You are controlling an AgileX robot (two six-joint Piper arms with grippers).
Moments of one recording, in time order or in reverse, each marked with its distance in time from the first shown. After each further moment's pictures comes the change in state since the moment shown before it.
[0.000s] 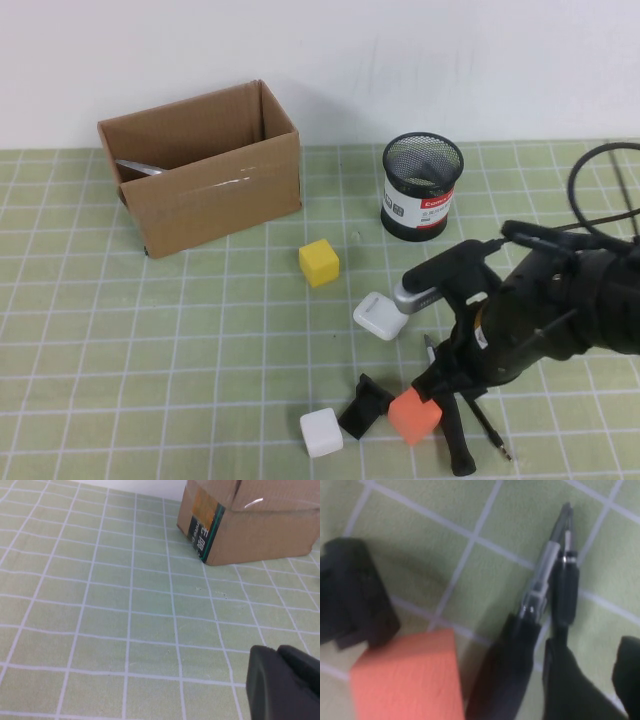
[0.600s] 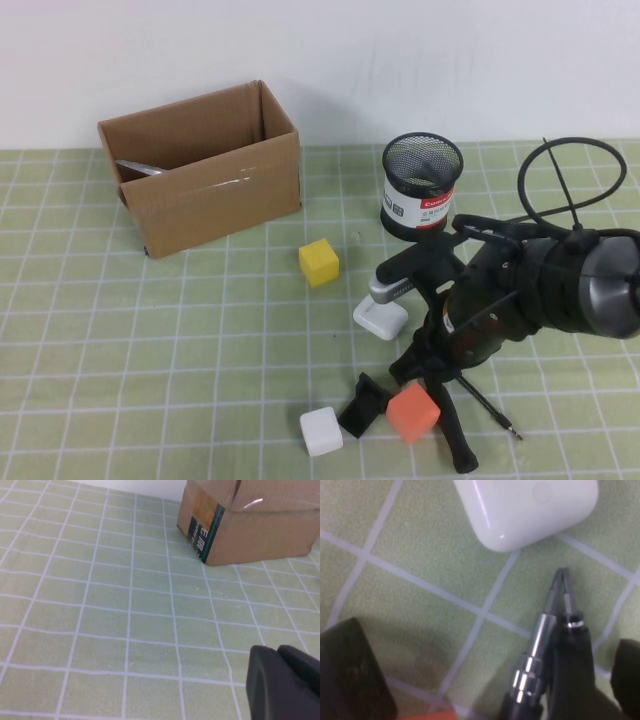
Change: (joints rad) right arm 0.000 0.139 -0.098 -0.032 -0.010 0.000; left arm 0.000 0.000 0.000 0.000 0.000 0.000
